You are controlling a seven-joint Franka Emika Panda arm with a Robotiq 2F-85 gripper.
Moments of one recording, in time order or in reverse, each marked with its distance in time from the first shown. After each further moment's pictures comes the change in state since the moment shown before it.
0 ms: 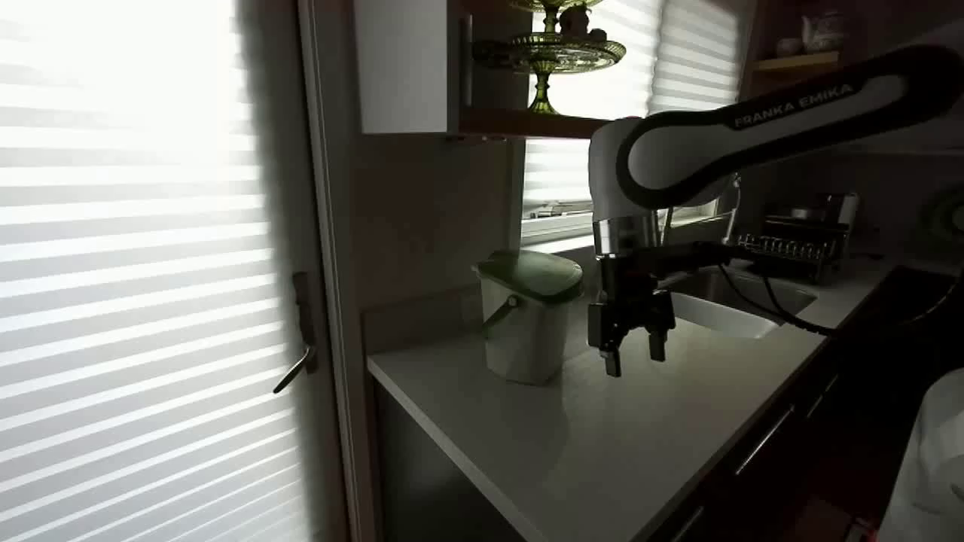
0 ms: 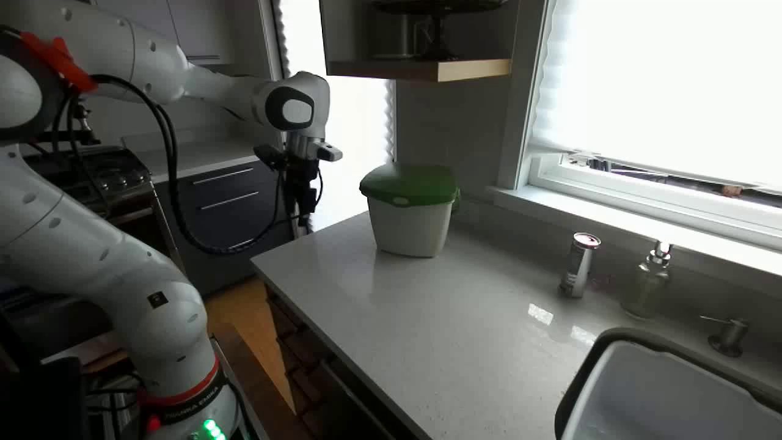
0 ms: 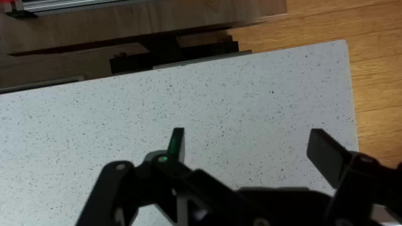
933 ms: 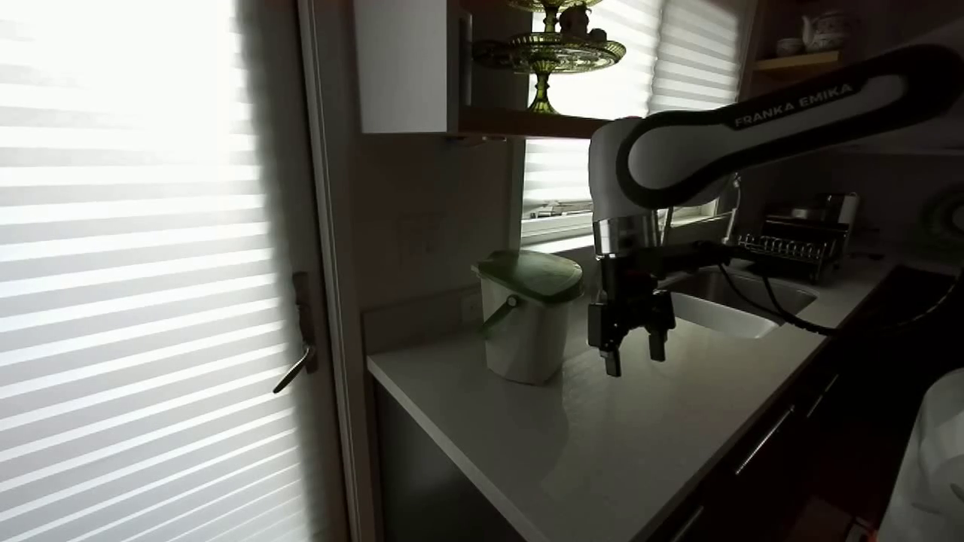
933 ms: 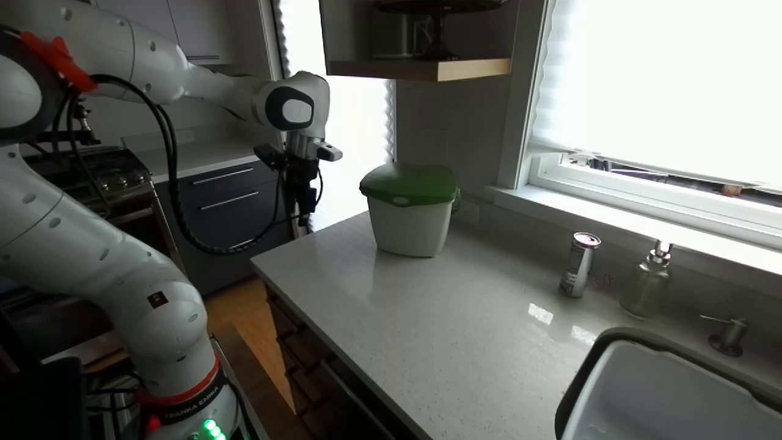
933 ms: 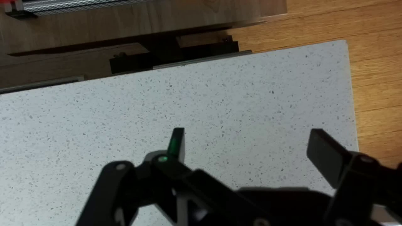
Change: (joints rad) arm 0.000 0.000 0.000 0.000 0.000 0.000 0.000
